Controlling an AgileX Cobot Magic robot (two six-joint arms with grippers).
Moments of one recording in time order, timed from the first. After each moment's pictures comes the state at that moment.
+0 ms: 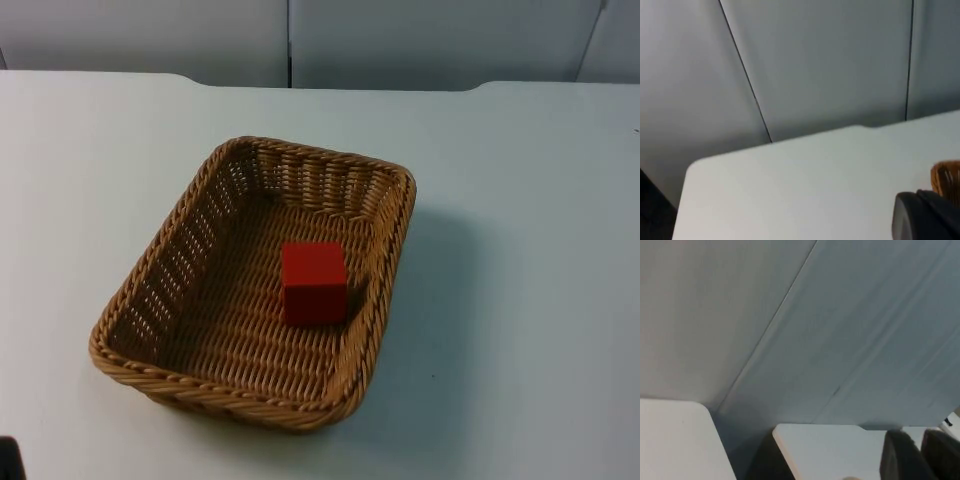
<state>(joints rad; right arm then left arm) 0.53 0.69 -0.88 1.73 -1.22 -2.50 -0.12 0.59 -1.12 0.08 1.00 0.12</state>
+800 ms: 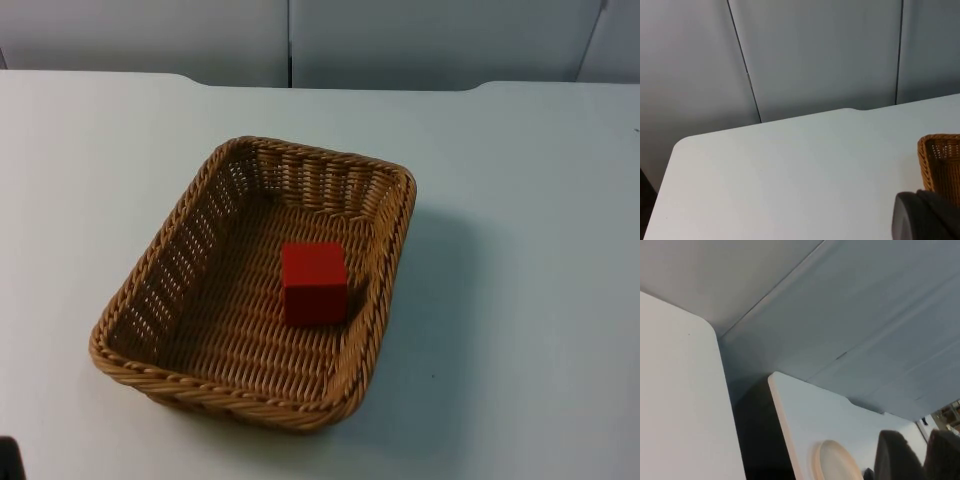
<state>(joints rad) 0.51 0.67 -0.63 1.76 -1.22 -2.57 -0.12 0.18 -0.78 0.07 0.97 0.07</state>
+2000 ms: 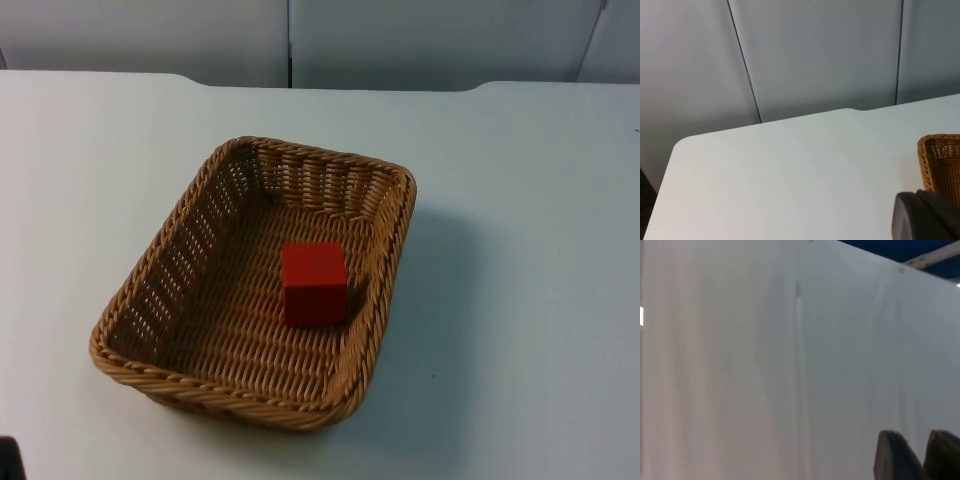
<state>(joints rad) -0.09 0.07 -0.56 1.75 -0.39 -2.02 -0.12 0.18 -0.78 0.07 0.97 0.07</state>
